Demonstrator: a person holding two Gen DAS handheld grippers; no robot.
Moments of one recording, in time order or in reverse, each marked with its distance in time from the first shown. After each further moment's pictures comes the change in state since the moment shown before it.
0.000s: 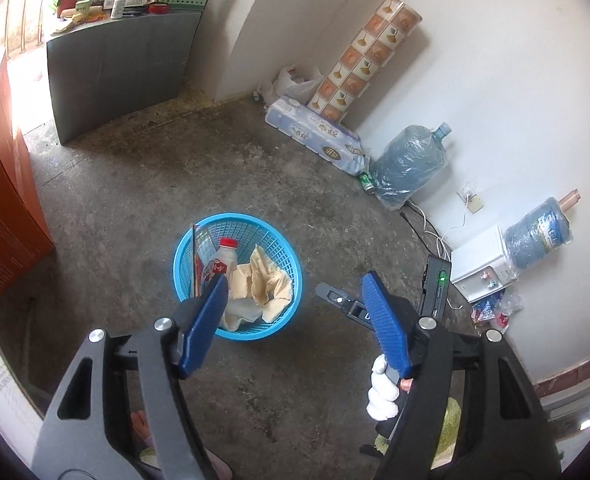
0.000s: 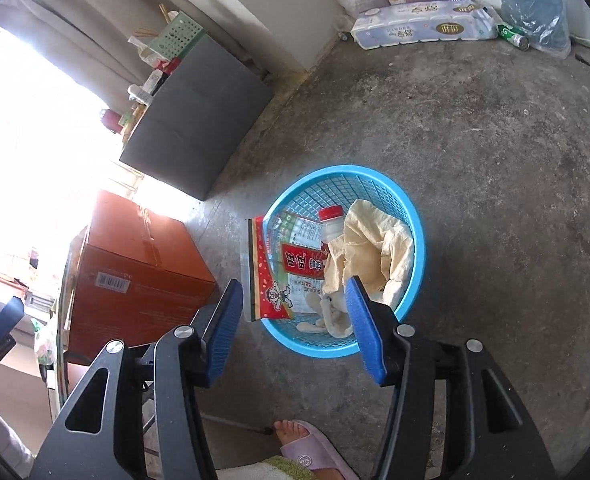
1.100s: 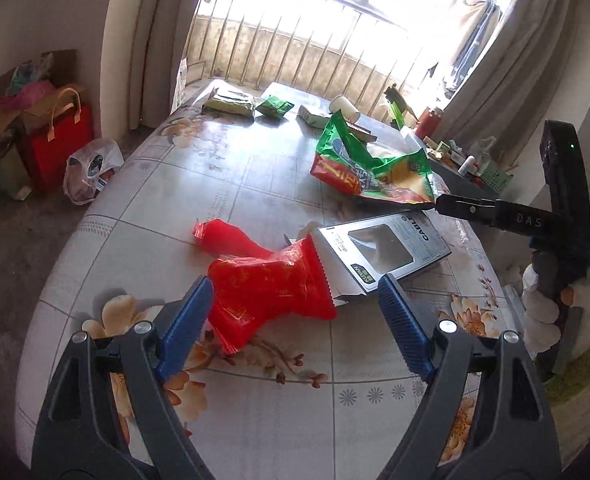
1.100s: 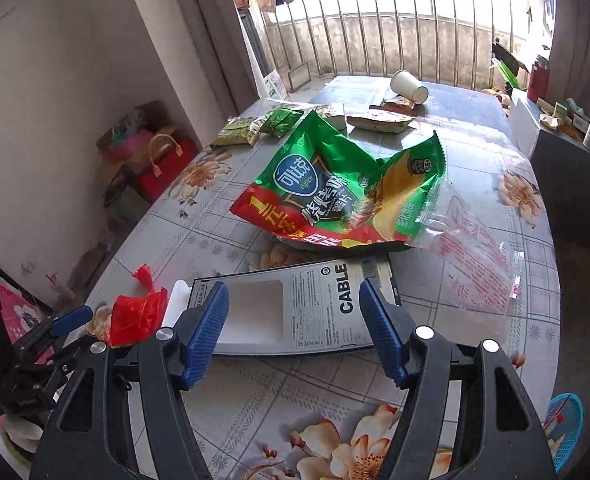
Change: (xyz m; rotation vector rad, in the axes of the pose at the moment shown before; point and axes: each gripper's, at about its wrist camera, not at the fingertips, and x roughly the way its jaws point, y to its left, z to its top) left arm -0.394 0.270 -0.320 -0.602 -0.555 0.710; right arm 0.064 0.573 -0.281 -1.194 0.371 0.321
